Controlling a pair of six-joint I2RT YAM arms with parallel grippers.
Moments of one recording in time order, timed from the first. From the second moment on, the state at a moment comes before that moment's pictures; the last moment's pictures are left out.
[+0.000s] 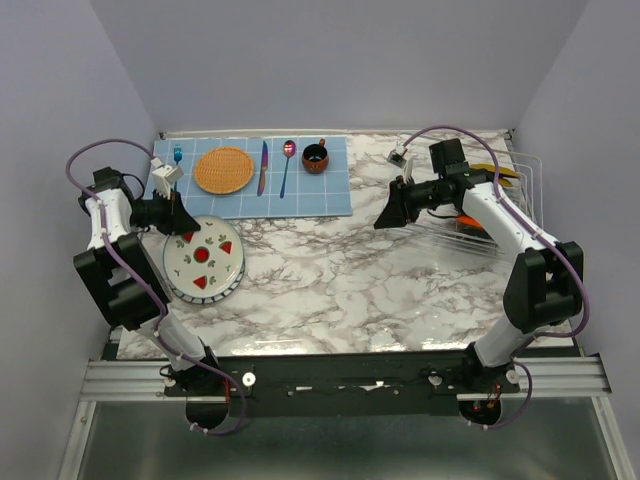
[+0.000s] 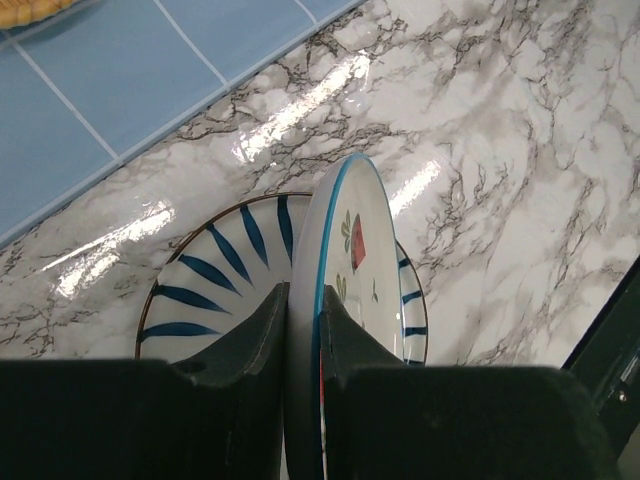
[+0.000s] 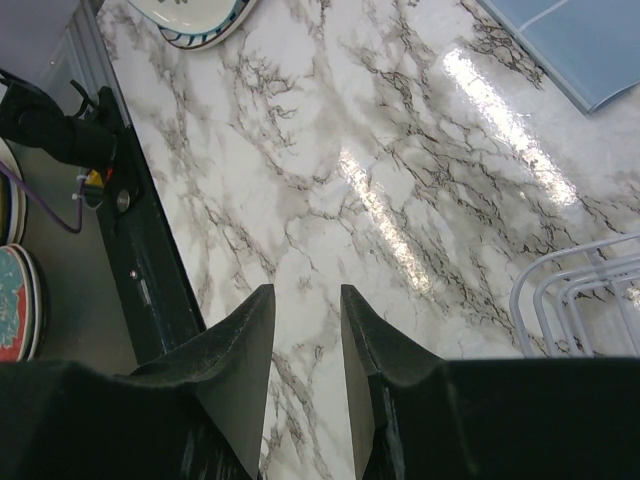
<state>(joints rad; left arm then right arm) 0.50 1.73 1.40 -1.07 0.98 0.90 0.24 1.65 1.34 -0.67 -0.95 -0.24</state>
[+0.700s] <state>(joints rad) 0.52 1.77 1.34 -1.02 0.98 0.88 0.24 1.65 1.34 -0.67 -0.95 -0.24</state>
